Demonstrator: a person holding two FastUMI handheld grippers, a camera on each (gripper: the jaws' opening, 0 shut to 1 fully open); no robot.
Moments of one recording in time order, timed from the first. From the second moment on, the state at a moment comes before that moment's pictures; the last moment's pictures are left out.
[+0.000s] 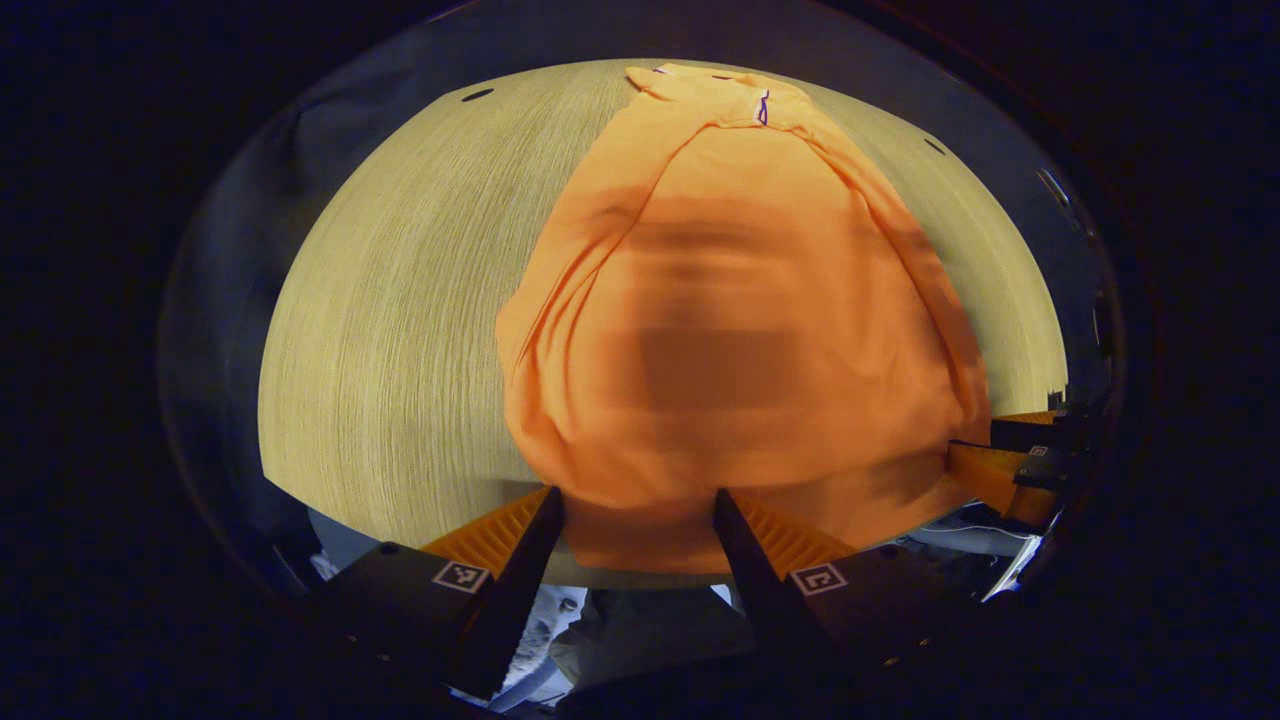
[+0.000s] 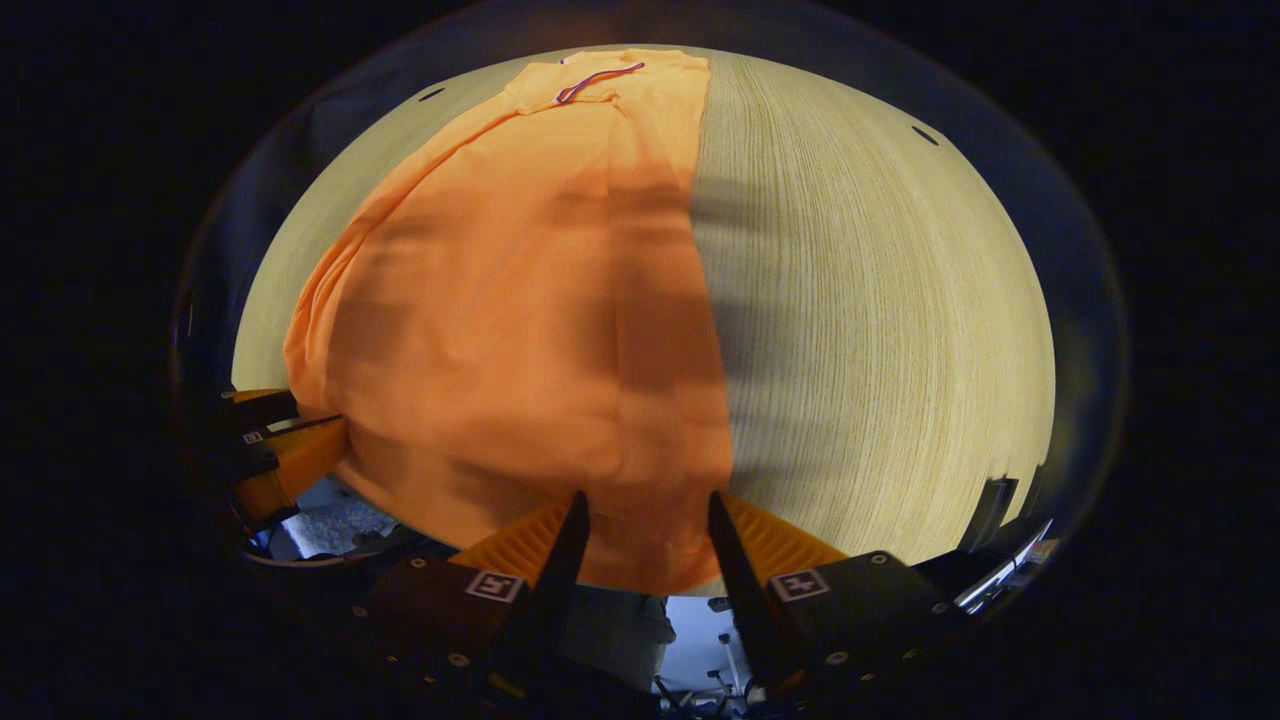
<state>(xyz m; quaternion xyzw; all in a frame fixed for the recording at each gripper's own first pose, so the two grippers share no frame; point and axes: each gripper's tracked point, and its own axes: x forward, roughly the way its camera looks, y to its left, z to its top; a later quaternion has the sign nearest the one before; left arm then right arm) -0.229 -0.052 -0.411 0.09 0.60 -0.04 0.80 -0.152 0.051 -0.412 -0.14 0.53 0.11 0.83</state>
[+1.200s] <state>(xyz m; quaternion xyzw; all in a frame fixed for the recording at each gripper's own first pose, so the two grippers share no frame) -0.180 -0.075 -0.347 0.00 0.52 -0.11 0.85 -0.113 0.088 -0.335 -0.05 0.45 0.17 0.87</state>
